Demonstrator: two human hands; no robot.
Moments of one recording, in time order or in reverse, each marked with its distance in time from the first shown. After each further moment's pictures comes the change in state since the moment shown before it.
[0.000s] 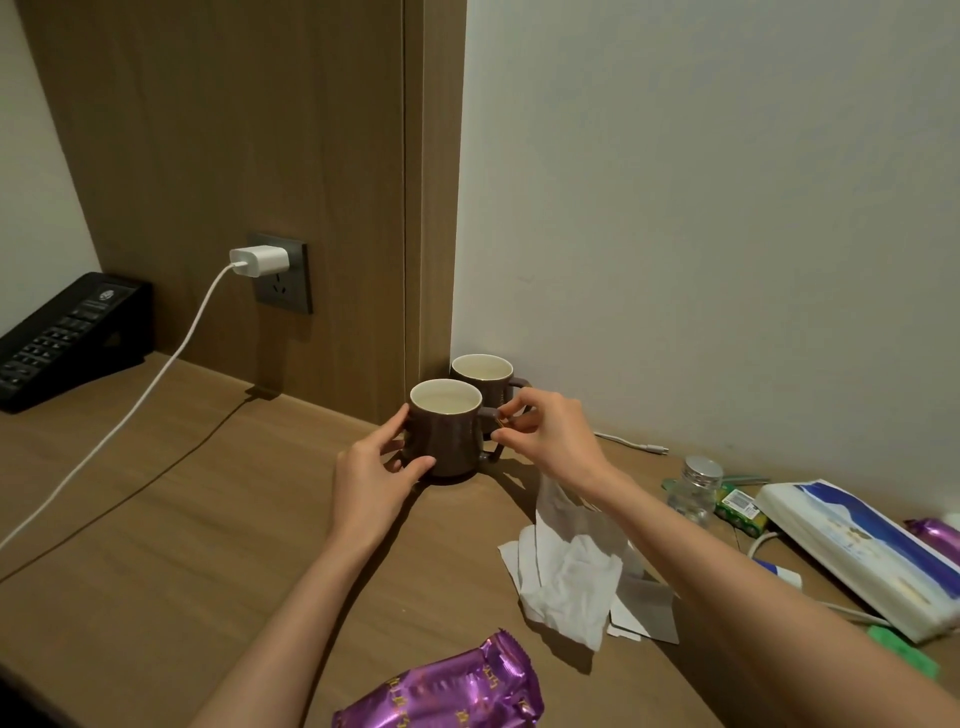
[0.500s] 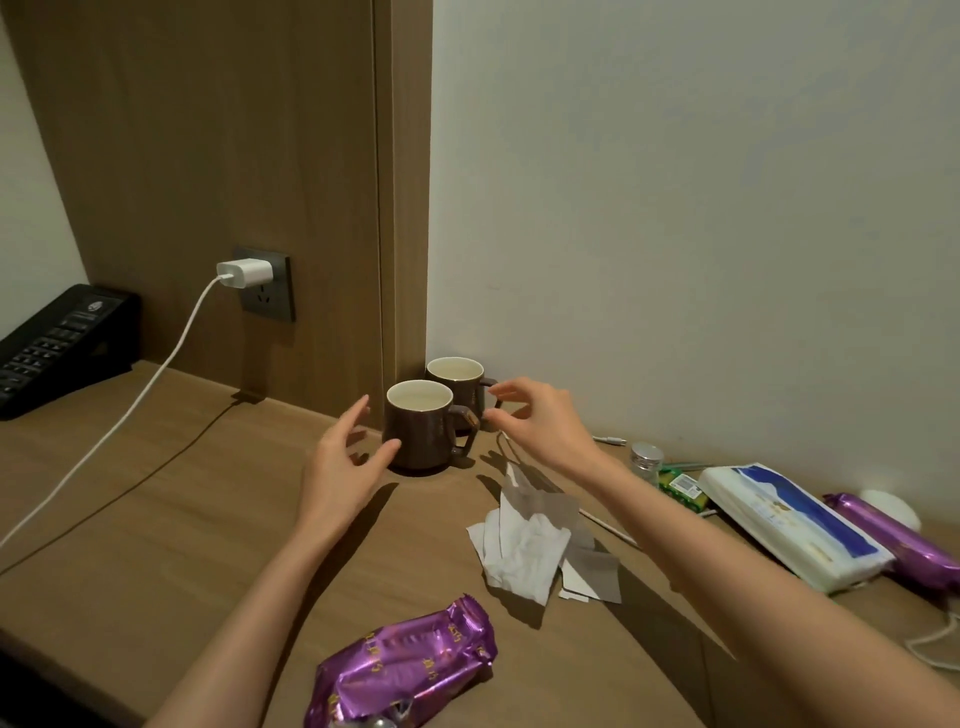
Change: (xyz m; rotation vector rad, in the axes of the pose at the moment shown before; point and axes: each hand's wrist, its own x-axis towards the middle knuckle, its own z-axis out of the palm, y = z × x) left_hand -0.007 0.010 -0.019 -0.051 -0.029 -0.015; right_hand -0.020 -0.015 -0.038 -0.058 0.013 -0.005
